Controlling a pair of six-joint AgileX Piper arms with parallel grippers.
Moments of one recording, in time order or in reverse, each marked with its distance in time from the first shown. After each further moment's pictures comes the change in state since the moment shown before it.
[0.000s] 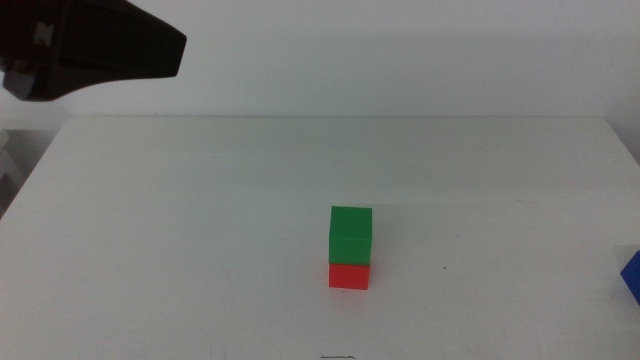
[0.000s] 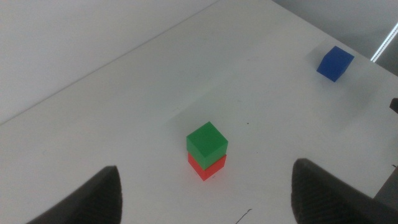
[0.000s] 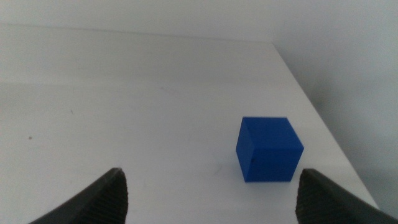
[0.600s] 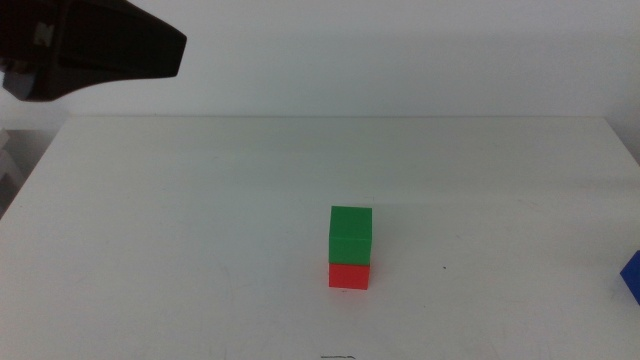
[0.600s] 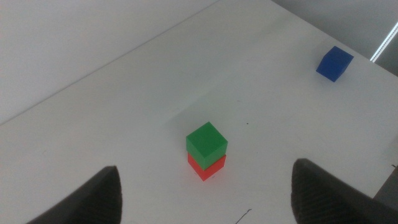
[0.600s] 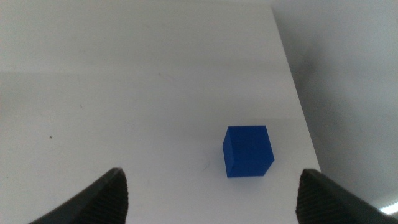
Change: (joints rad) left arm 0.001 0.000 0.000 0.000 -0.001 0.000; right arm 0.000 0.495 -0.656 -0.011 0.475 0.000
